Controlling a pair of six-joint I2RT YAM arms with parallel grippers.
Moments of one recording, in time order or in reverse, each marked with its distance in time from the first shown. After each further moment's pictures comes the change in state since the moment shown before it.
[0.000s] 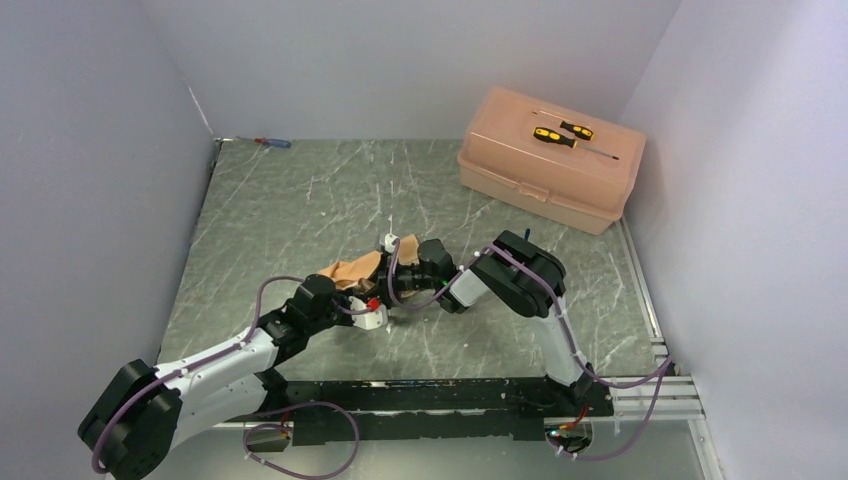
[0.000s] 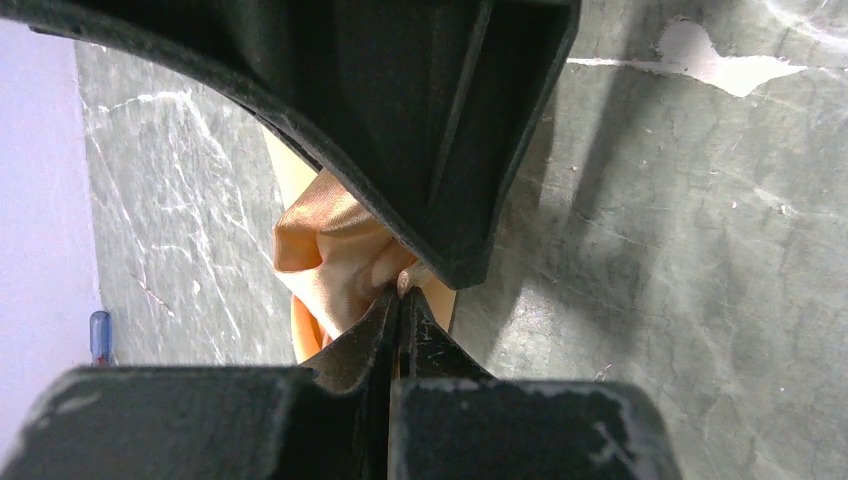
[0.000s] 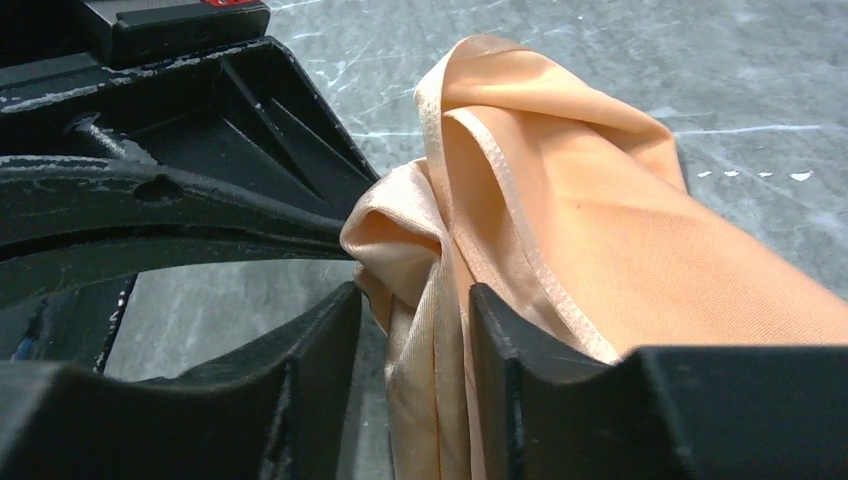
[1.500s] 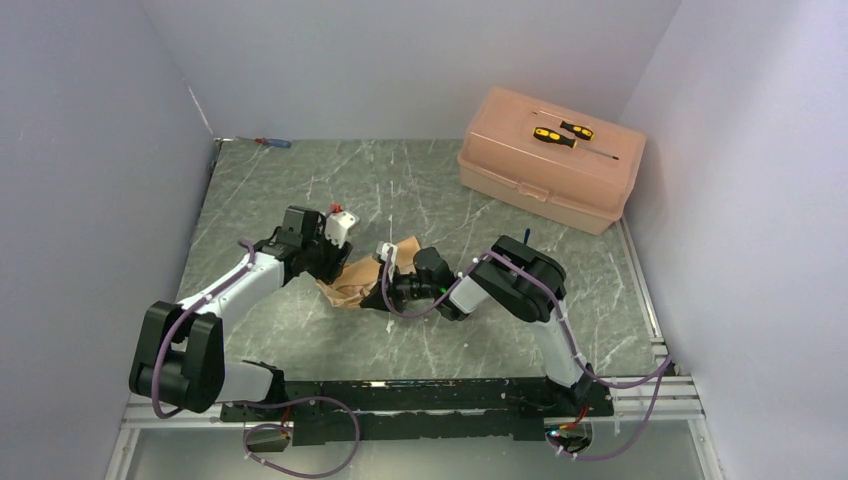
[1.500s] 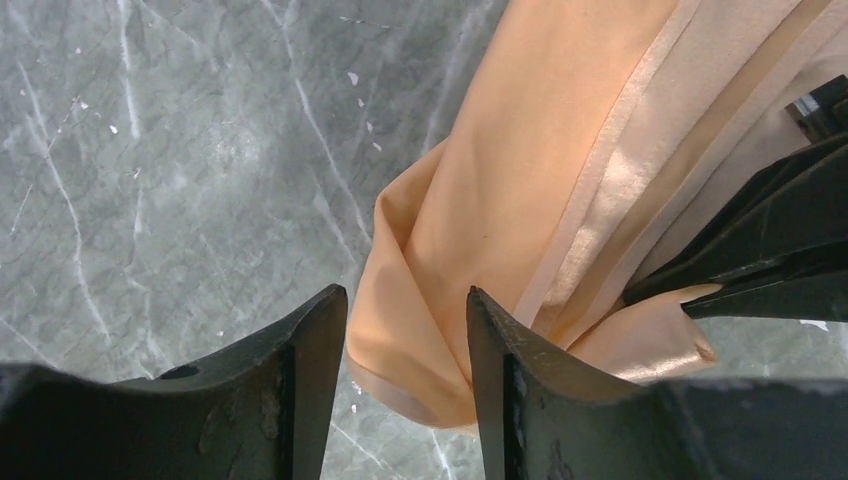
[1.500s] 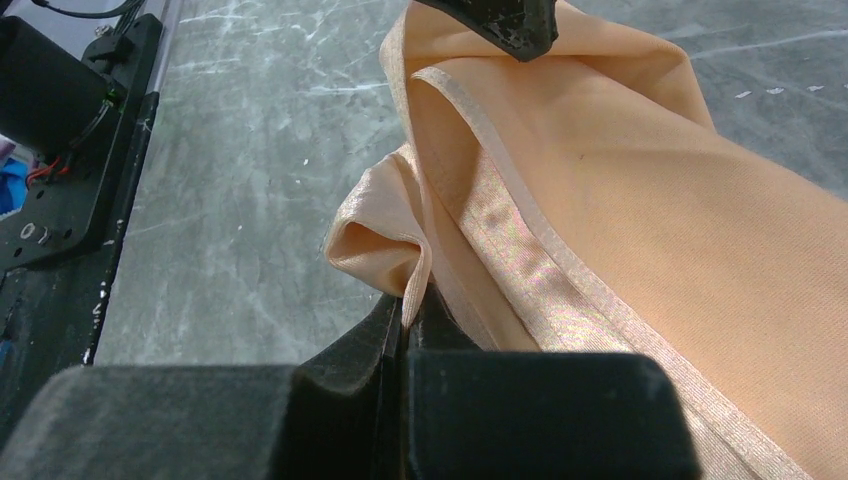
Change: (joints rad) left arm 0.379 0.385 0.507 -0.412 0.123 -0.626; right arm 0.051 -0.021 -0.043 -0.072 0.122 -0.021
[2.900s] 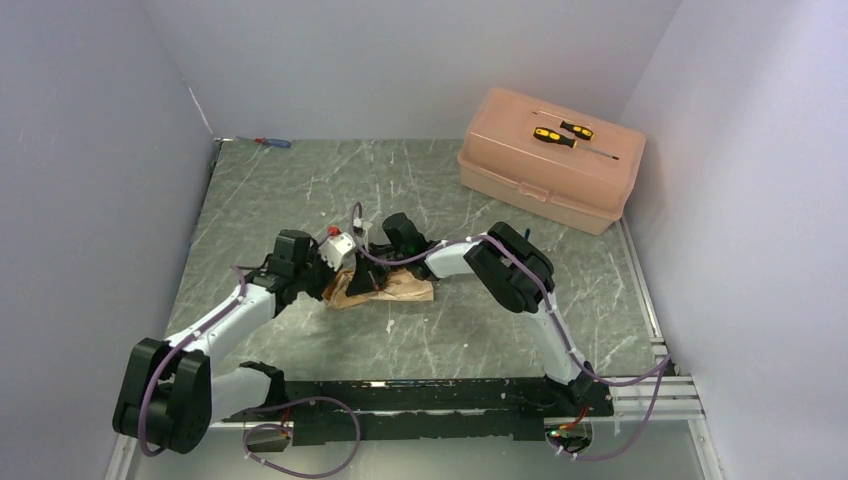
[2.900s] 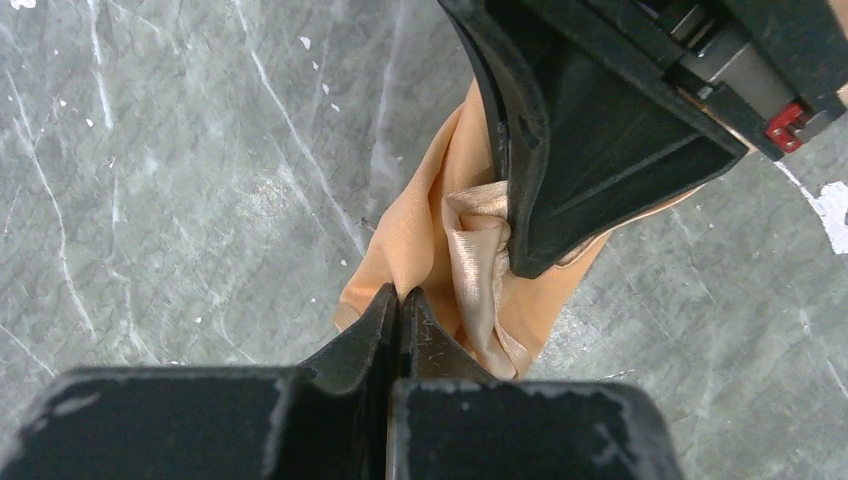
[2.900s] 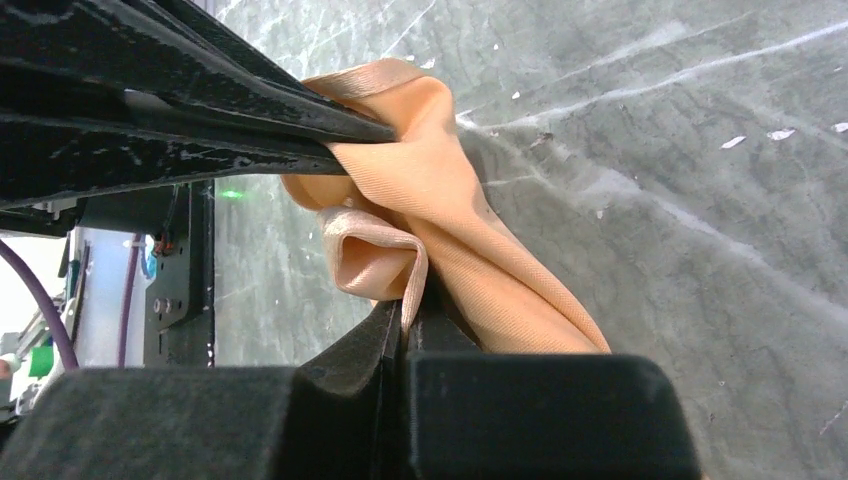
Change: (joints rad) left arm -0.005 -0.175 -0.218 0.128 0.039 0.105; right arm -0.049 0.110 0.454 -0.622 -0.164 0.175
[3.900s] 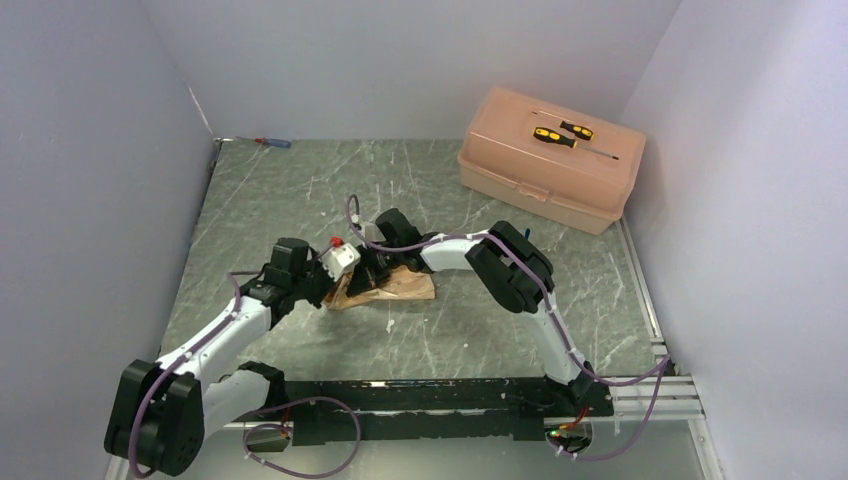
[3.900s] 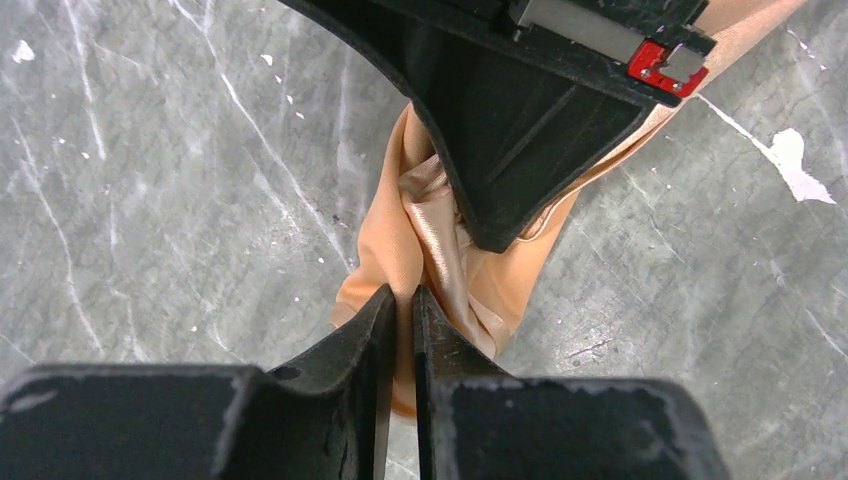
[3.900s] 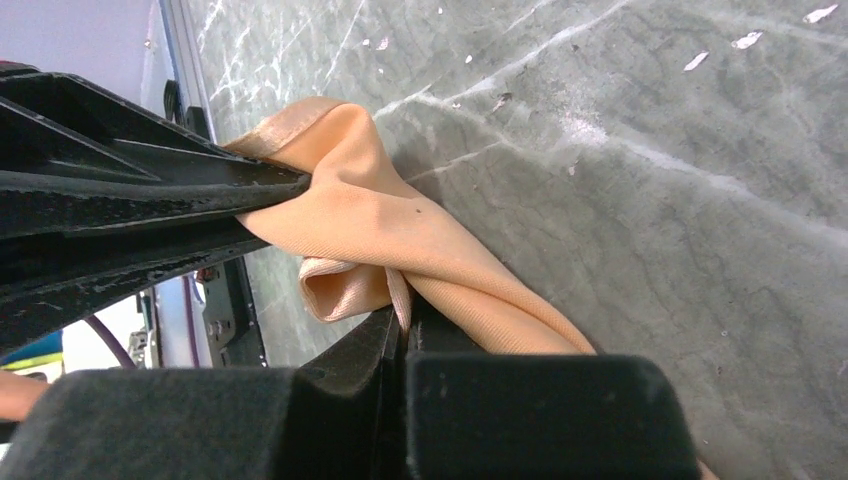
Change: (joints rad) left arm -0.022 -0.127 -0.057 -0.022 0.047 0.085; right arm -0.002 0.000 0.100 -0.261 0.057 0.108
